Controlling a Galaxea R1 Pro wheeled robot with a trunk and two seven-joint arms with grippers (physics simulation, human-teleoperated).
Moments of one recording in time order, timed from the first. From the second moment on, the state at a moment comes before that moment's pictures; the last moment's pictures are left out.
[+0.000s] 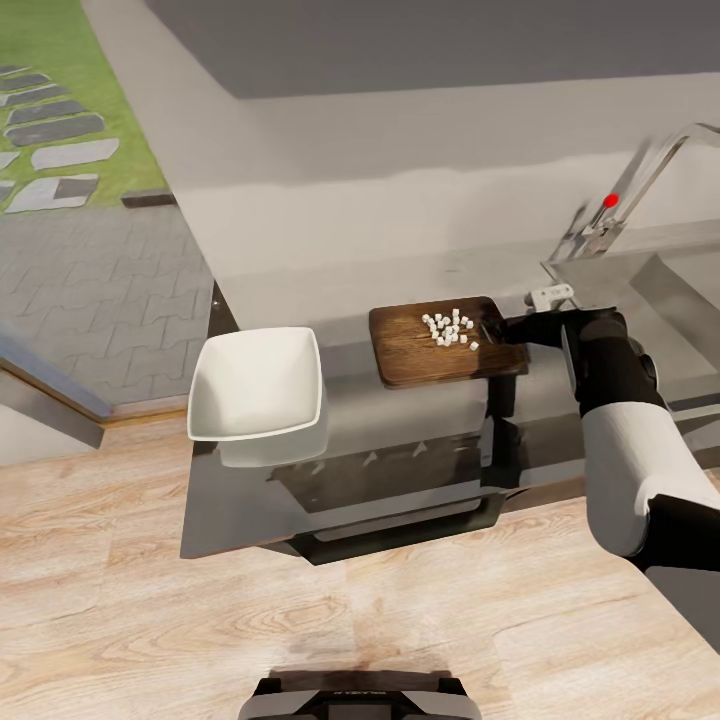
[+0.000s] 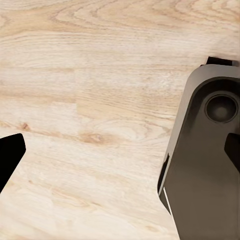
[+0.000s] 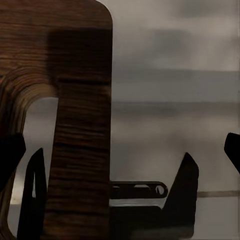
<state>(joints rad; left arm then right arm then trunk) -0.33 -0.04 -0.12 0.07 0.24 -0.49 0.41 -1.31 -0.11 -0.24 -0.81 0.50 0.62 0.50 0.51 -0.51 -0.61</state>
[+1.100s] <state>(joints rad) -0.32 -0.04 -0.12 0.07 0.24 -0.49 0.41 -1.31 -0.10 -0.24 -0.79 0.52 0.61 0.44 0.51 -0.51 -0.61</state>
